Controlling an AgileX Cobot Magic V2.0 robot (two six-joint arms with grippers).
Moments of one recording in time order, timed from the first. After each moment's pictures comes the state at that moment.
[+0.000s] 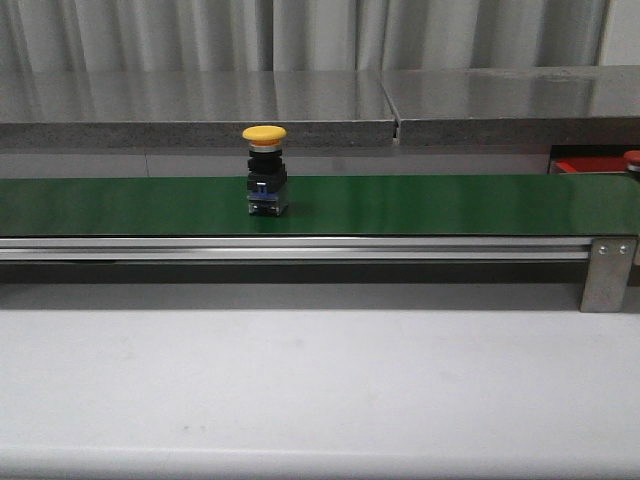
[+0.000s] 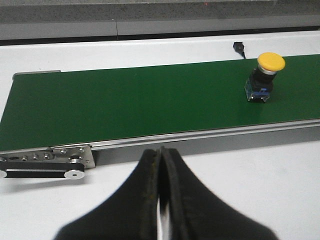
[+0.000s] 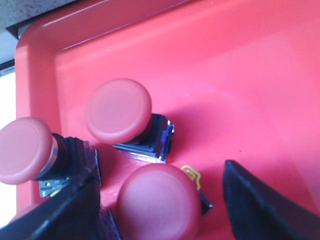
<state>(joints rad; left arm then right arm) -0.14 0.69 -0.70 -0.18 0.60 0.09 -0.43 2.01 -1.34 1.02 0.21 -0.84</state>
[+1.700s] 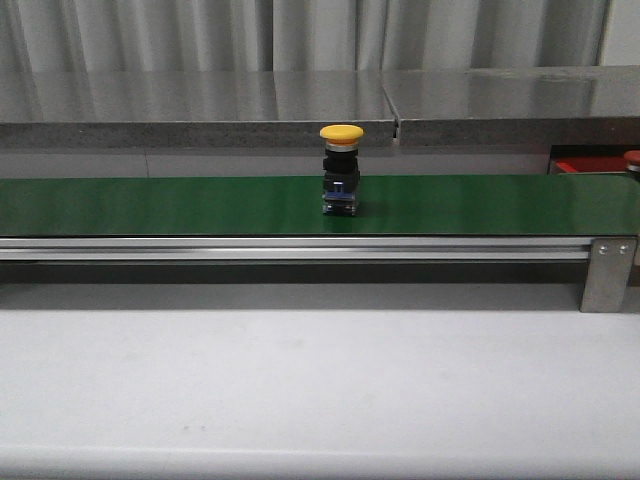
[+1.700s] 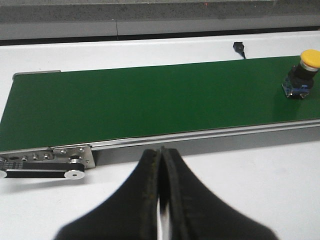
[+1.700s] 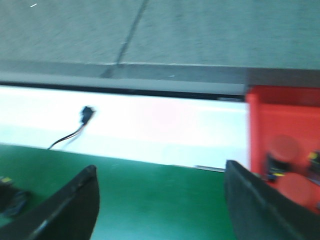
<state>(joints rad) -0.14 0.69 -0.70 -0.18 0.60 0.09 -0.17 1.37 -1.10 0.94 0.47 -0.85</state>
